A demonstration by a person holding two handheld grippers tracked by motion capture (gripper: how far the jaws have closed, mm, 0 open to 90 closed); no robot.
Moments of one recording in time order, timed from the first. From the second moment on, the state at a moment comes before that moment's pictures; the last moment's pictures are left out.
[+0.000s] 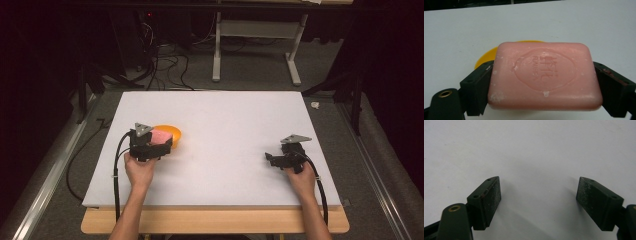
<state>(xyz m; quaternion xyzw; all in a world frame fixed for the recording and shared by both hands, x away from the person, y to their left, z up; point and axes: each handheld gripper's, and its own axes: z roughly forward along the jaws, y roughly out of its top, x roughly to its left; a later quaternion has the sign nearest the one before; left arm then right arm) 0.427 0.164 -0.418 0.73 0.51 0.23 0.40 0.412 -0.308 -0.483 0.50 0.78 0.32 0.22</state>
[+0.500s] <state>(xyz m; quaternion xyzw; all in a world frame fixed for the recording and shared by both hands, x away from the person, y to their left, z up) 0.447 0.163 -0.419 0.72 0.53 0.23 0.39 0.412 -0.308 -0.483 0.50 0.78 0.32 0.22</state>
